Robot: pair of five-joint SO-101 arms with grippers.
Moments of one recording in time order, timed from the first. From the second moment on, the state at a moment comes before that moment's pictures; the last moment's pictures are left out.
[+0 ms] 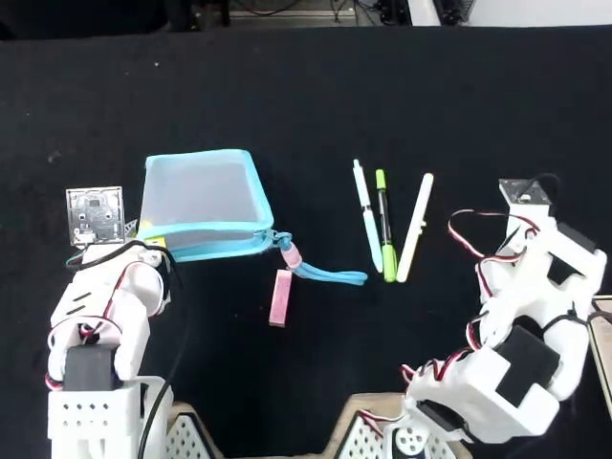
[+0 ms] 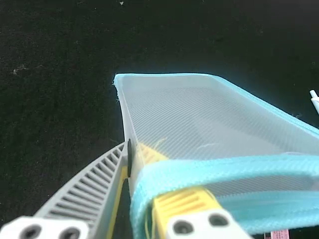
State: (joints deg) left arm -7.2 -86.2 71.6 52.2 0.6; right arm 40.4 0.2 34.9 62.1 40.9
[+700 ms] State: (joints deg) left arm -7.2 -86.2 71.6 52.2 0.6; right arm 40.5 7.0 31.1 60.8 42.6
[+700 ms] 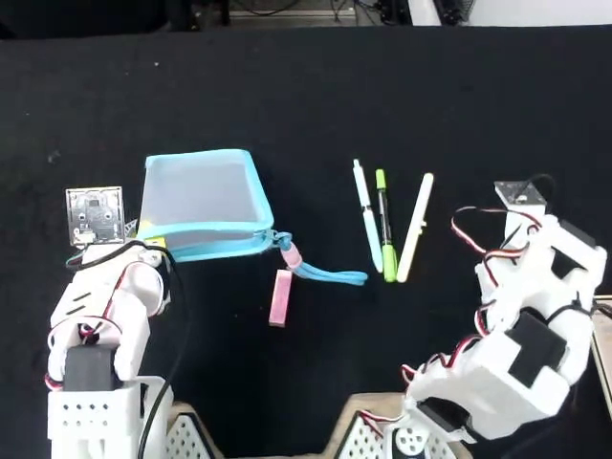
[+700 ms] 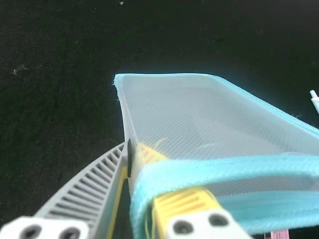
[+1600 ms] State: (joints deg) left arm -7.2 -86.2 71.6 52.2 0.6; right arm 28.5 -39.7 37.5 81.2 42.6
